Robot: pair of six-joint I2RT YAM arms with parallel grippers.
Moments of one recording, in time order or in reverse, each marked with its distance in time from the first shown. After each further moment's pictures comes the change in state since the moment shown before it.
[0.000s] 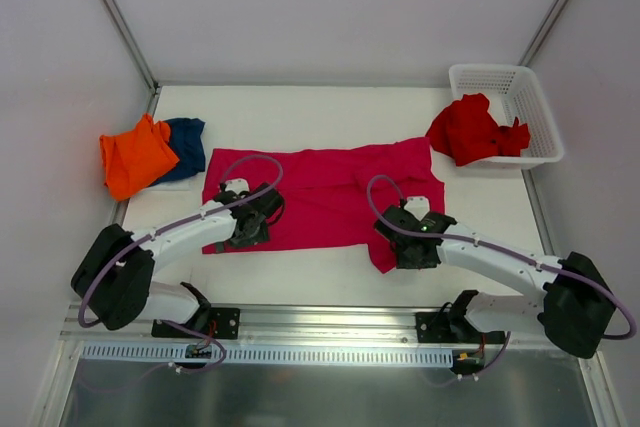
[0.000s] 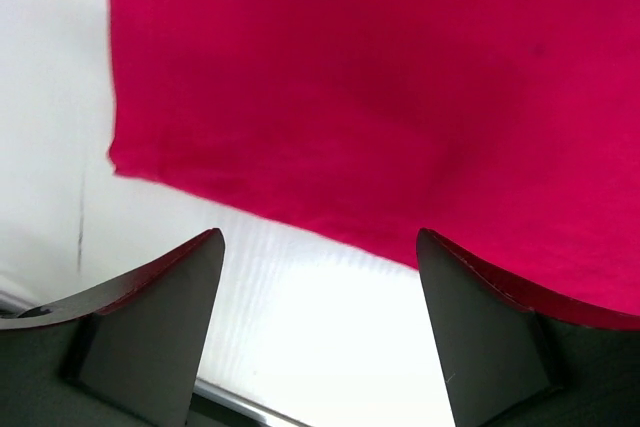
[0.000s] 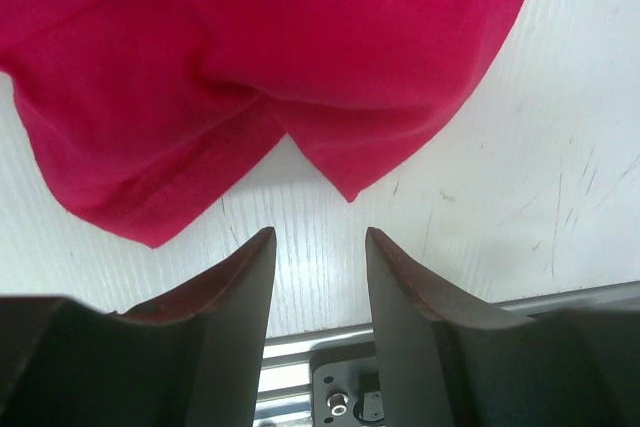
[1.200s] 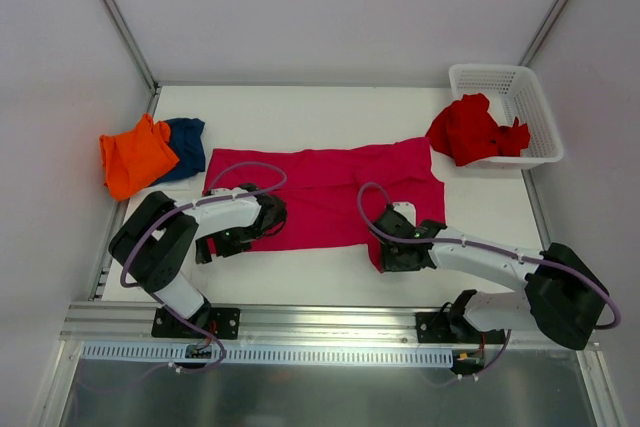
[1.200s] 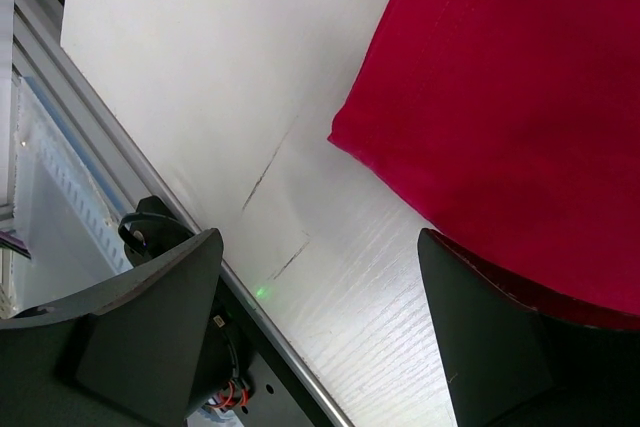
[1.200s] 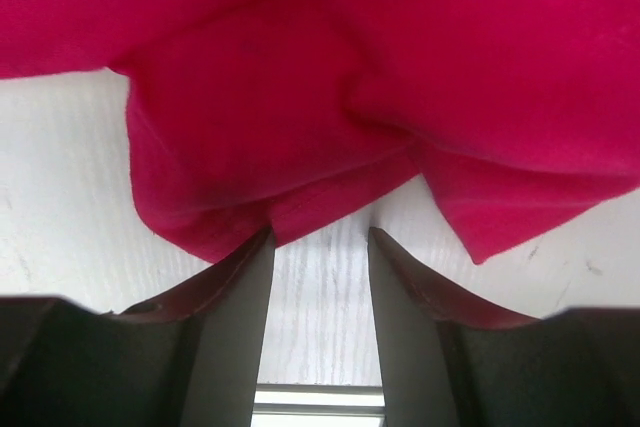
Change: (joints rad) left arm 0.000 0.237 0.067 -0.423 -0.193 -0.379; right arm 0.018 0.043 -0.116 0.288 -0.144 -0.014
